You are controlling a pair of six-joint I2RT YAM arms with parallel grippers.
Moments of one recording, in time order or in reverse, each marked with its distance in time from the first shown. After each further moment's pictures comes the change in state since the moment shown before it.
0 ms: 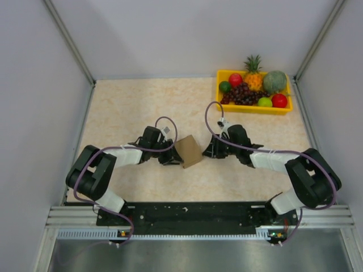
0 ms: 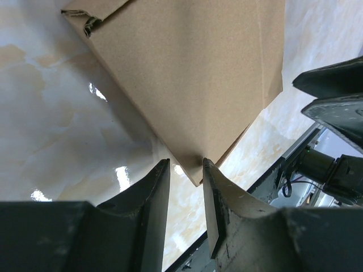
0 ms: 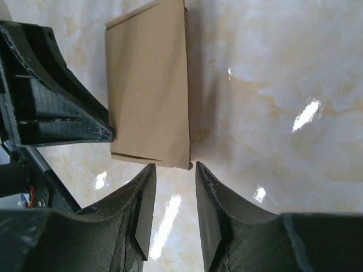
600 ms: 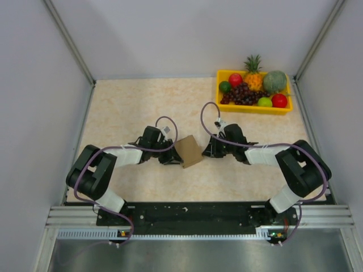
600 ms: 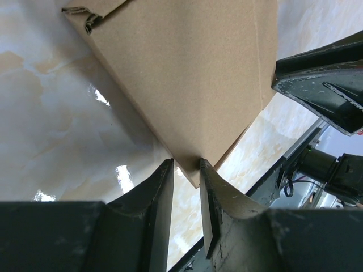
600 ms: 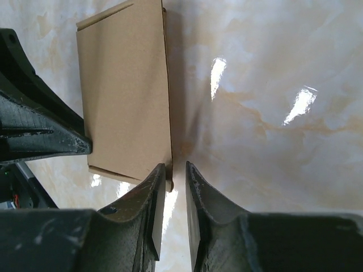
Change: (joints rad) left arm 0.000 0.002 0.000 0.007 0.001 0.011; right arm -0.002 0.117 0.063 0.015 0.008 -0.024
